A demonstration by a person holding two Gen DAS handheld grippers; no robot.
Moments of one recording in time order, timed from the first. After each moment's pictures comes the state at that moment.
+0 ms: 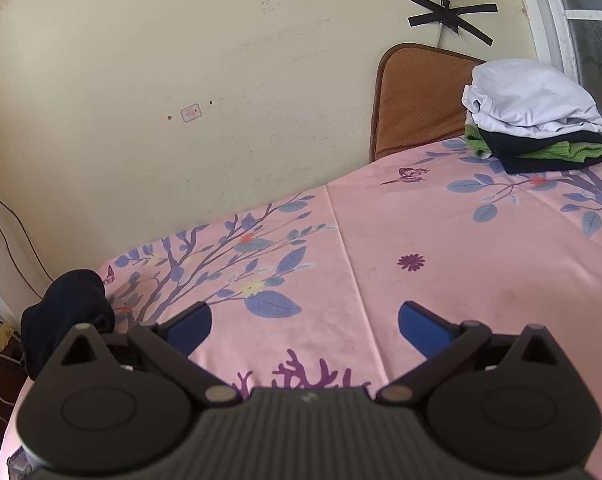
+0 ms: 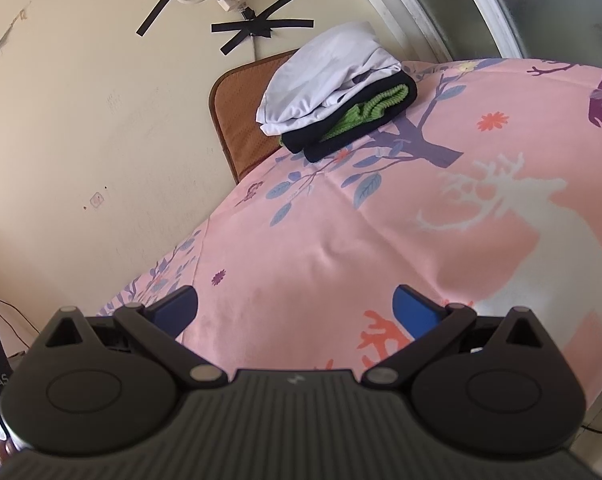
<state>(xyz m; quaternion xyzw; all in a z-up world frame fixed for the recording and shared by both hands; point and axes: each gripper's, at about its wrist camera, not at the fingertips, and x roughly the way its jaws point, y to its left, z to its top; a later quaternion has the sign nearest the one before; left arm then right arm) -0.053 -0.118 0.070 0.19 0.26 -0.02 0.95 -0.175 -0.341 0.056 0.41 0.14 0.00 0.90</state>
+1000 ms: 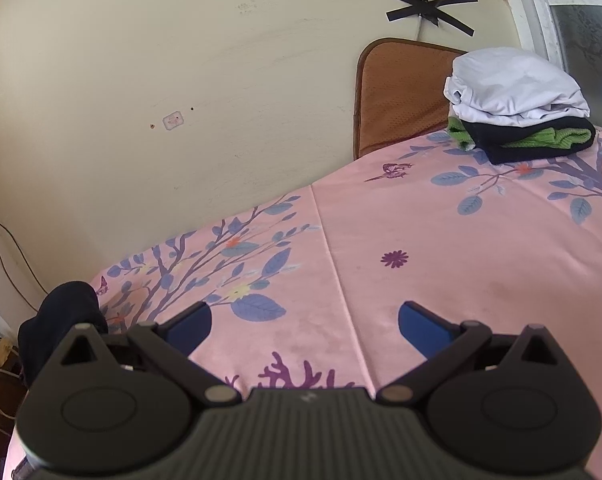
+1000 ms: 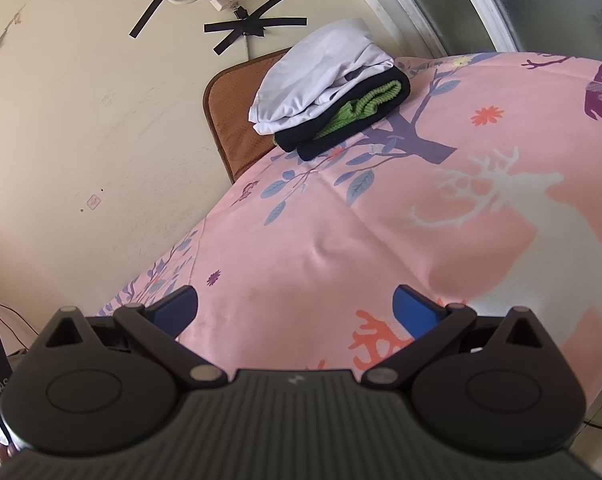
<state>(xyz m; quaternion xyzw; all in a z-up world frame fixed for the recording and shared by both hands) -0.053 -0.128 0.066 0.21 0.27 -0.03 0.94 -0.177 -0.340 0.053 0.42 0.14 -0.01 0.90</state>
